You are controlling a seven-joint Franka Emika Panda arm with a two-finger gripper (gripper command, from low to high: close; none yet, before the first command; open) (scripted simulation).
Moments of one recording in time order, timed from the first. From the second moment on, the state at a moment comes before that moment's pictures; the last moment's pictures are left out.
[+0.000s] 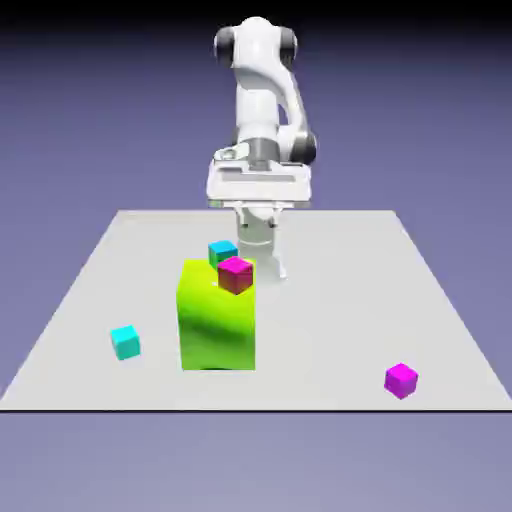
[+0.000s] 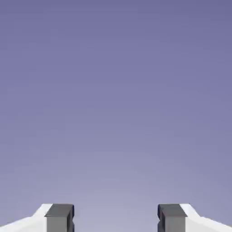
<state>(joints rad) 0.04 -0.53 0.00 -2.78 -0.02 3.01 0.70</state>
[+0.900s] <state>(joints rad) 0.66 0.45 -0.02 -2.08 -0.55 2.47 -0.22</state>
